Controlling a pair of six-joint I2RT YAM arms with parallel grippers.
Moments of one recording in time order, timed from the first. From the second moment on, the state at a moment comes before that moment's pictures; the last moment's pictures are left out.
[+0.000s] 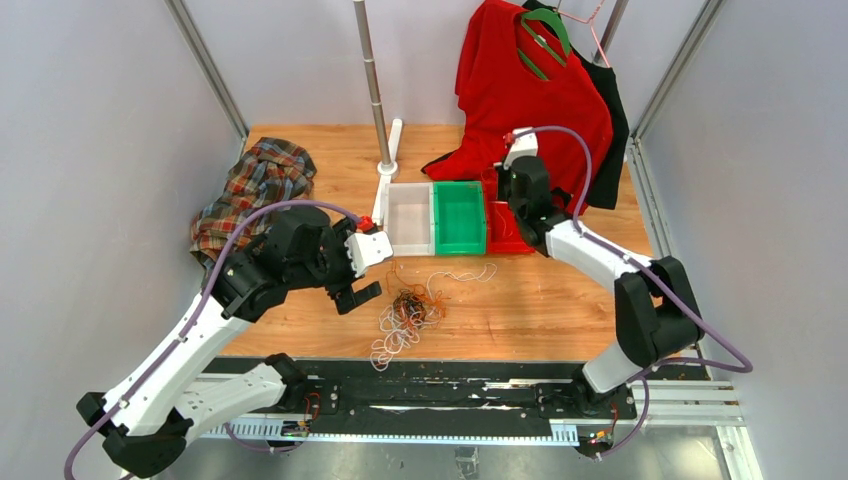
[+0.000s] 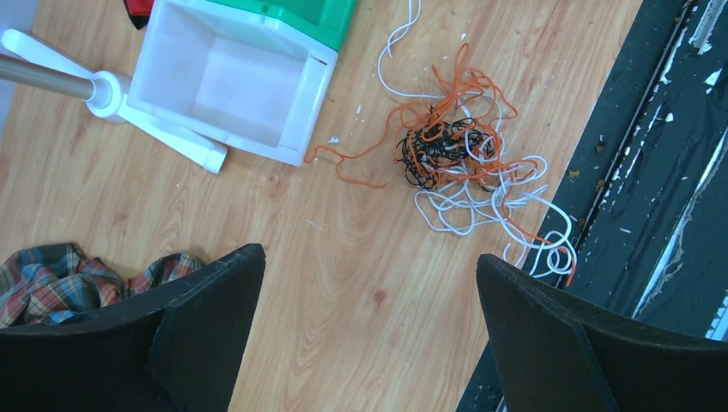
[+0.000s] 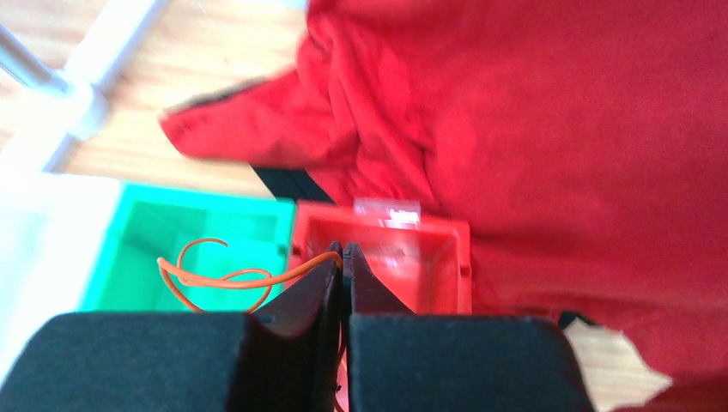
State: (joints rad) left arm -0.69 0.89 1.13 -0.92 0.22 0.51; right arm 0.44 1.56 0.98 0.28 0.32 0.02
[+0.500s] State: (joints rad) left arm -0.69 0.89 1.13 -0.92 0.22 0.50; right arm 0.60 1.69 1.31 0.29 0.19 0.16
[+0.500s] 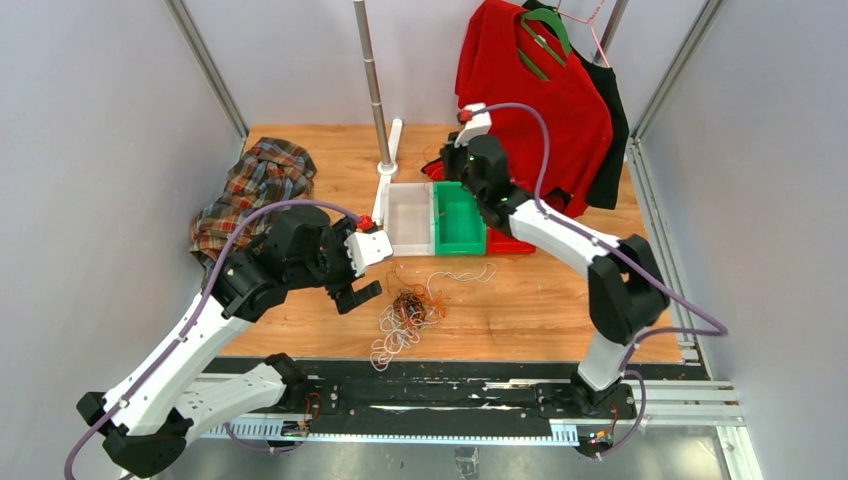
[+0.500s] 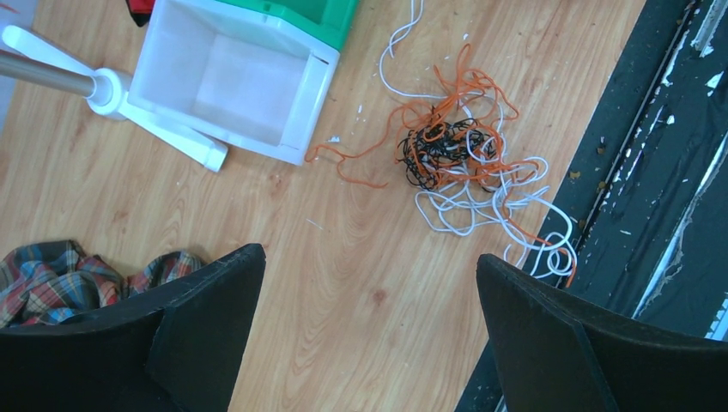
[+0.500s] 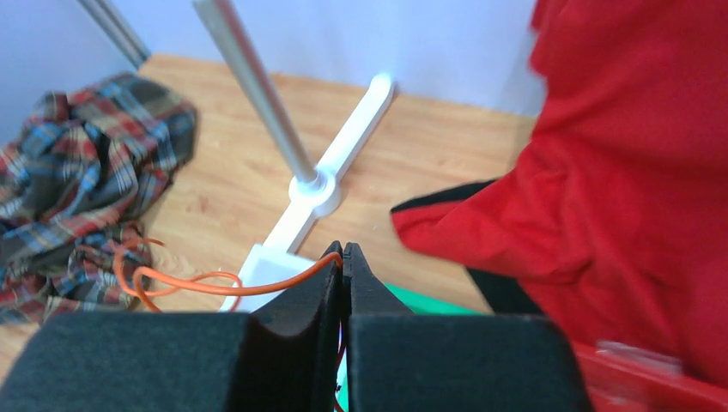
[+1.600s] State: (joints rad) left arm -0.69 0.87 1.13 -0.92 0.21 0.50; right arm 0.59 1.72 1.22 0.28 0.22 0.19
